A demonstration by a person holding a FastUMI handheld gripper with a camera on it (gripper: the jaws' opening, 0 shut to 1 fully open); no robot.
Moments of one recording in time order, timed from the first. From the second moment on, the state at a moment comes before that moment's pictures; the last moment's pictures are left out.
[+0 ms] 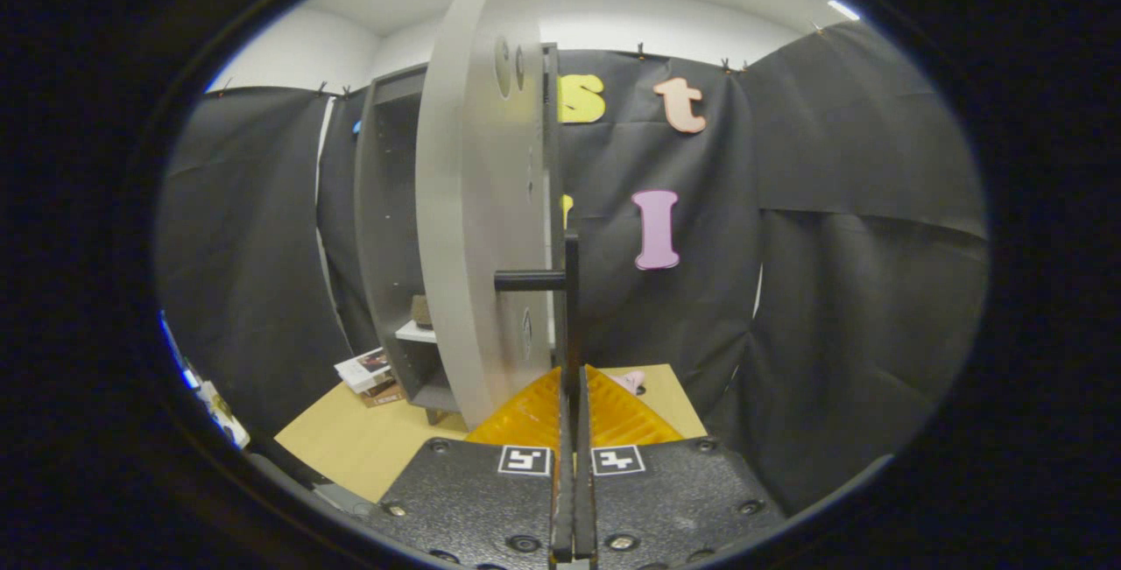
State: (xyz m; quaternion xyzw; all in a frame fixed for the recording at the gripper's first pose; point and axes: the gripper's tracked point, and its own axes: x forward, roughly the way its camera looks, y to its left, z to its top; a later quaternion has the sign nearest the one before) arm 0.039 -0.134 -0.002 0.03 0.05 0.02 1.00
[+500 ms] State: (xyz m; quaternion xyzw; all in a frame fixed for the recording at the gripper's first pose) arm 0.027 -0.136 0.000 0.04 0.05 0.03 1.00
